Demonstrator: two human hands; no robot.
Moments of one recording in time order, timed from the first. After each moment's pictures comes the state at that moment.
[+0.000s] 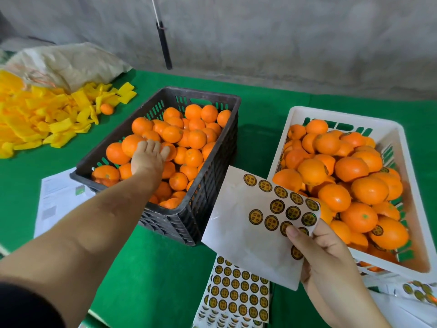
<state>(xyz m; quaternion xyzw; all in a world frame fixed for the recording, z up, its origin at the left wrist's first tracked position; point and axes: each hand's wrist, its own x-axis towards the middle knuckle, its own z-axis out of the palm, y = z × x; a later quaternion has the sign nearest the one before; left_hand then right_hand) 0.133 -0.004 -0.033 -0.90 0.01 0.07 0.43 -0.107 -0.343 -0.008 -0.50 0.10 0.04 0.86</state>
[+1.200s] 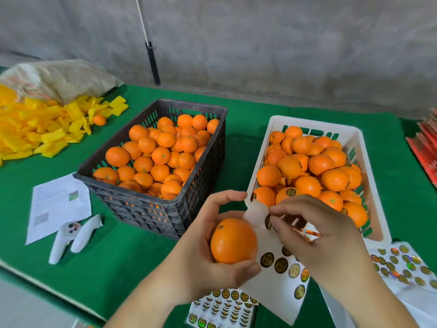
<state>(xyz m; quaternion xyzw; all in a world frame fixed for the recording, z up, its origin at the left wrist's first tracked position) -0.139 -0.123 0.060 -0.67 0.22 0.13 -0.70 -0.153 -0.351 0.069 -0.86 -0.15 -0.22 0.42</state>
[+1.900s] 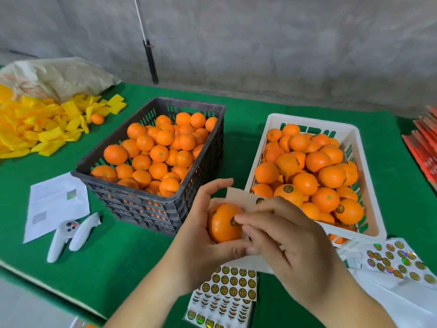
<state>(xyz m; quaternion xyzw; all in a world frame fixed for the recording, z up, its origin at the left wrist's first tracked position) -0.136 -0.131 0.052 -0.69 0.17 0.08 -0.70 -0.160 -0.325 0.068 -0.85 -0.27 -0.24 0.38</state>
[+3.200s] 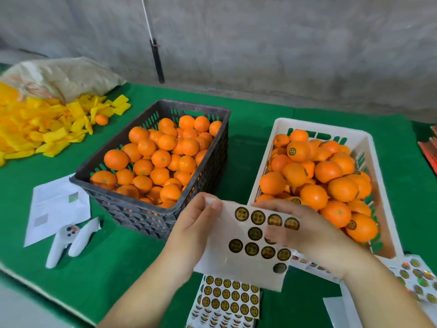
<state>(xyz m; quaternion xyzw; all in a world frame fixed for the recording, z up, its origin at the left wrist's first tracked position) -0.090 -0.129 0.032 -0.67 0.01 0.10 -0.73 -0.085 -0.373 0.045 -0.76 -0.09 0.21 0.61</state>
